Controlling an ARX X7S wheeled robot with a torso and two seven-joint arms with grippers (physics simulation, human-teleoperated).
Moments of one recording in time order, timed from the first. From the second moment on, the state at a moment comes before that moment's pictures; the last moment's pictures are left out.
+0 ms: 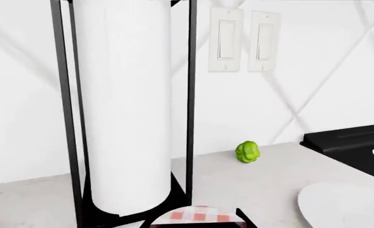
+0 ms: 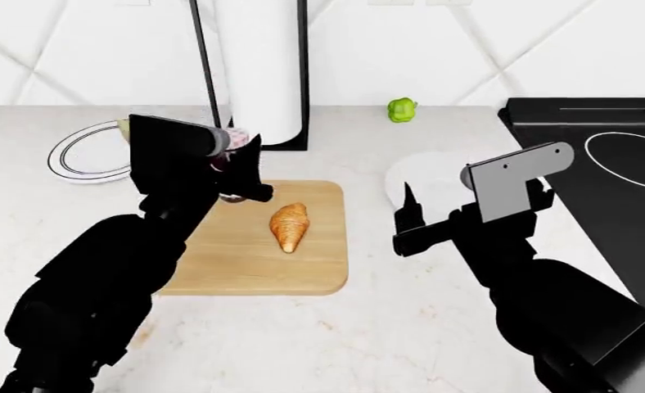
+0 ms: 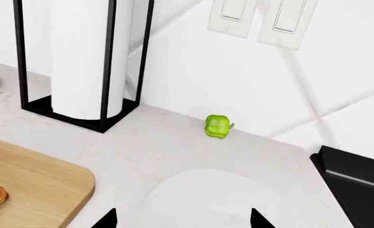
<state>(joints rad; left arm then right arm) -0.77 -0.37 0.32 -0.01 -0.62 -0.50 -0.01 0.65 0.56 -0.38 -0.36 0.66 0.79 0.31</state>
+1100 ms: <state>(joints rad) -0.59 -0.45 0.33 0.00 -0.59 -0.40 0.02 0.68 0.56 -0.40 -0.36 0.66 0.80 0.32</state>
